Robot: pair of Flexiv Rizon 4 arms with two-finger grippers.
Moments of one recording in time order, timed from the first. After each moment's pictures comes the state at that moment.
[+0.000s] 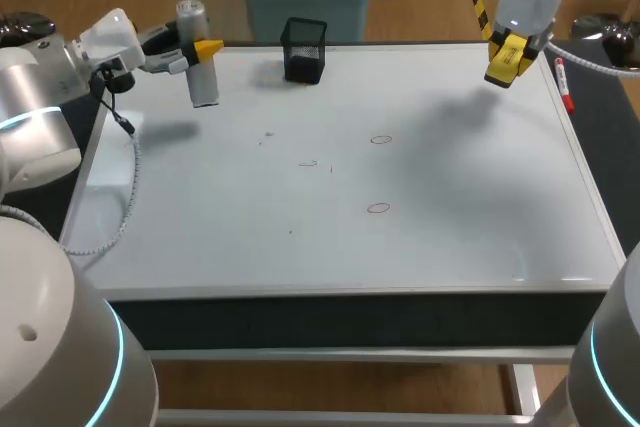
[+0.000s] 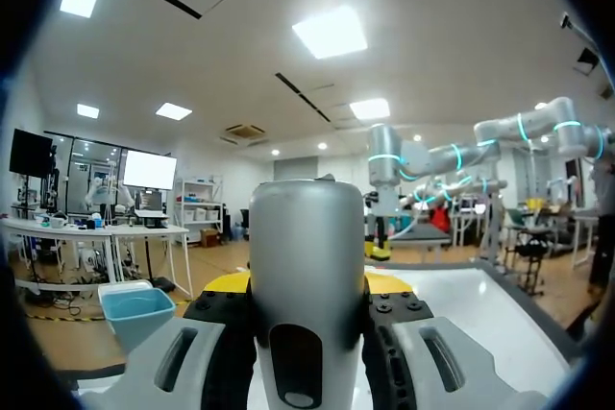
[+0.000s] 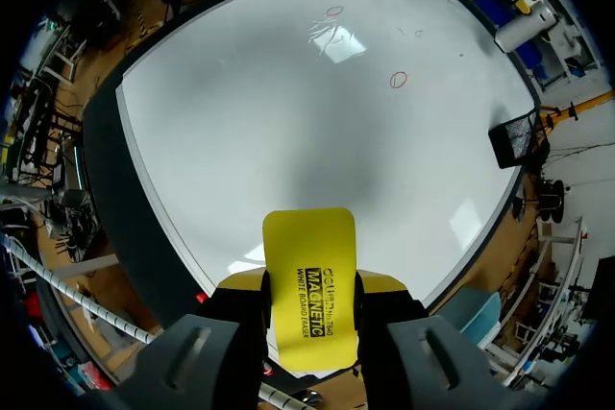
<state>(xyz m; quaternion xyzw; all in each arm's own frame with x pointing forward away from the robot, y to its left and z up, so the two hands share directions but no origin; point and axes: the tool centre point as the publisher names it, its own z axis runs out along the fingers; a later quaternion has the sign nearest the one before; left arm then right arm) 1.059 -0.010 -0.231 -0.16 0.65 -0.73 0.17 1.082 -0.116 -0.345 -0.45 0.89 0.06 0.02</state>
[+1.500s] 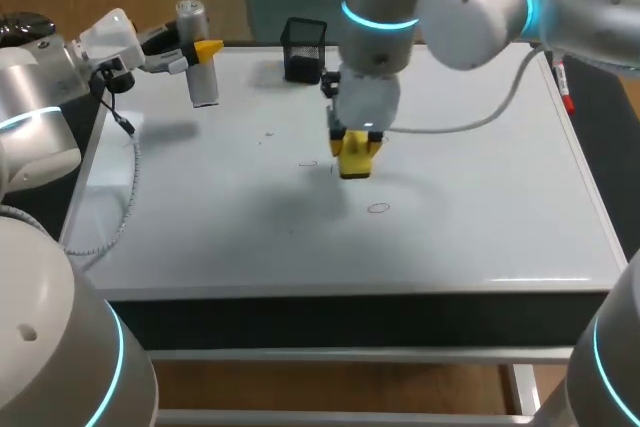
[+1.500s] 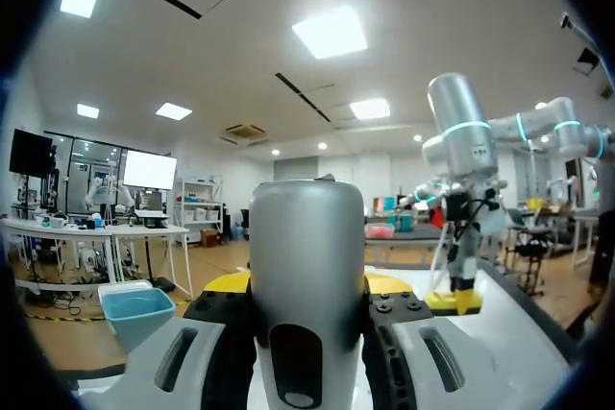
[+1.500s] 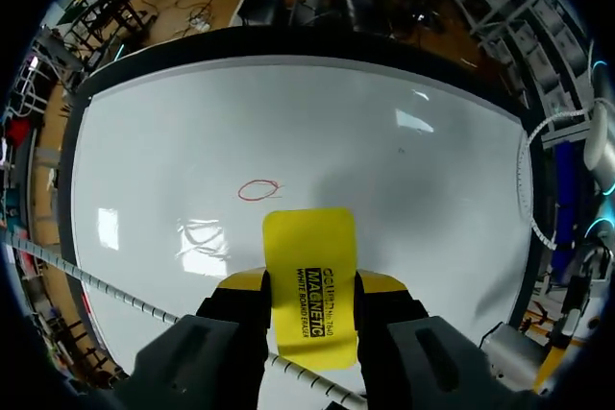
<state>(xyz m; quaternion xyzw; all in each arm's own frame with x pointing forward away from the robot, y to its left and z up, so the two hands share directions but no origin) 1.059 -0.010 -0.230 -0.16 0.65 -0.73 0.17 0.887 0.176 -0.368 -0.71 0.70 0.05 0.00</state>
